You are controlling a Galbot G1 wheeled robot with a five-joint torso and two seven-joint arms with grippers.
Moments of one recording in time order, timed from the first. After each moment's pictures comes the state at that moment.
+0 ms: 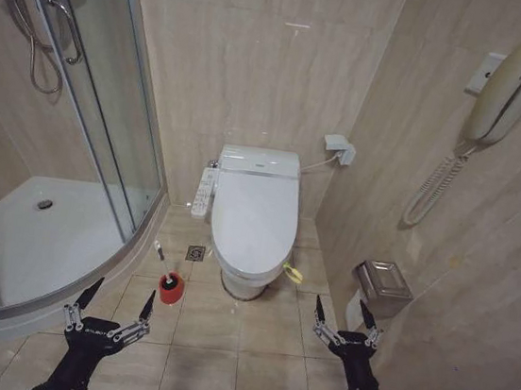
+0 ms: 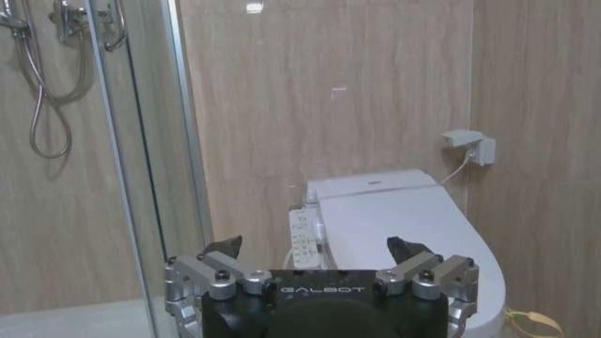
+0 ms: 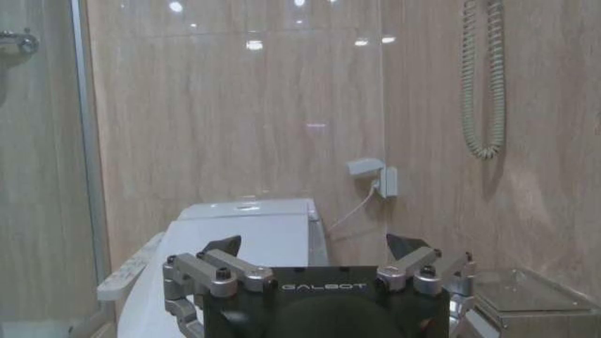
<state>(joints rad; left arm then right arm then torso) 2.00 -1.21 -0.64 -2.48 -0.20 -0.03 -0.13 -1.75 1.58 0.62 2.15 0.11 0.23 -0.09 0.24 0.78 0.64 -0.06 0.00</state>
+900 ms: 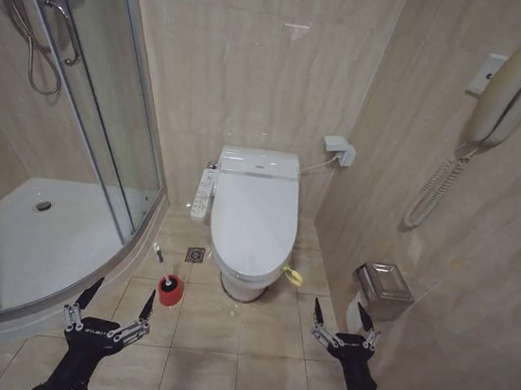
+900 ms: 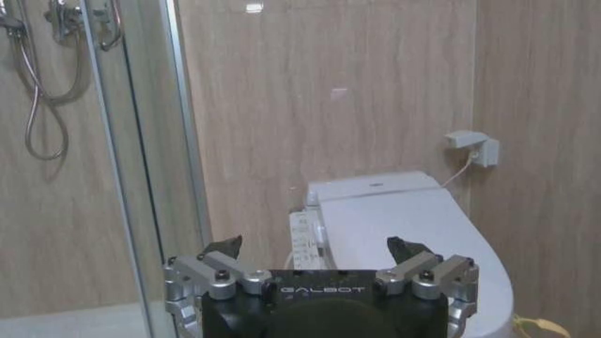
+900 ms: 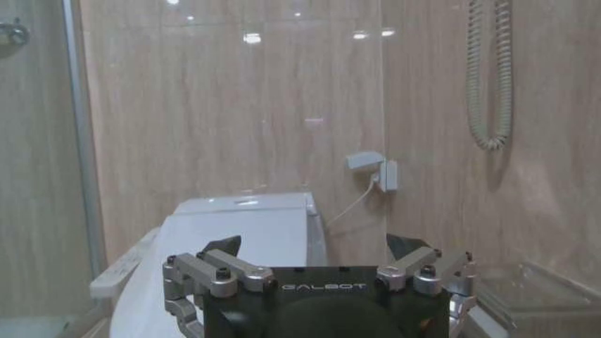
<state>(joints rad) 2.00 -1.21 -0.64 -2.48 -0.20 -0.03 -0.13 -1.74 1.58 0.62 2.14 0.11 0.22 -0.09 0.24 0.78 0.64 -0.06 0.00</state>
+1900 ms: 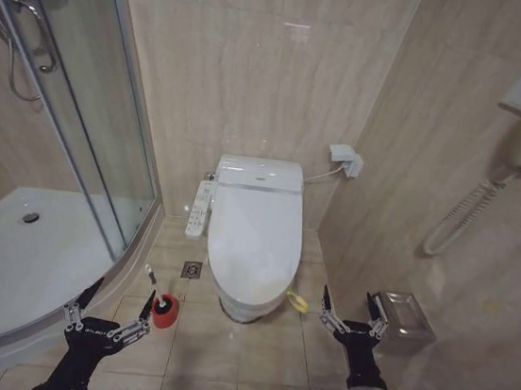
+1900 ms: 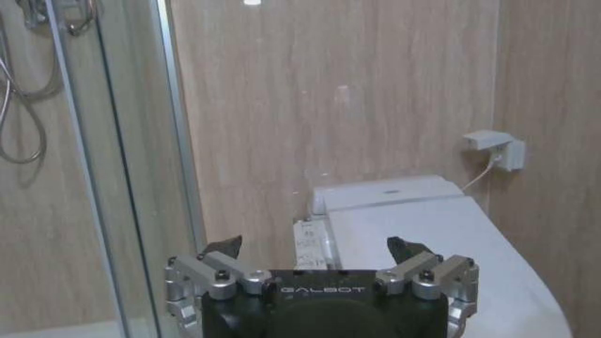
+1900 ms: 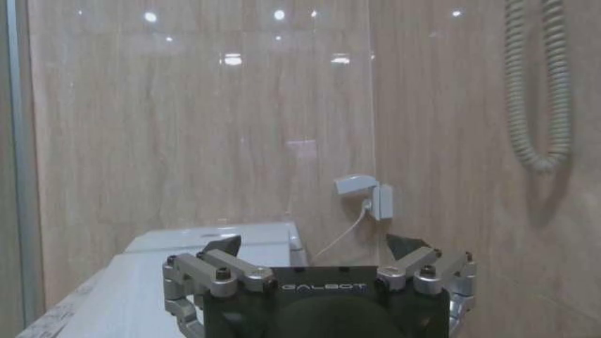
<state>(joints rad) 2.00 -1.21 -0.64 -2.48 -0.20 -0.03 -0.13 -1.66 1.59 0.63 2.09 0.11 0.27 -0.04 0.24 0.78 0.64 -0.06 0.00</state>
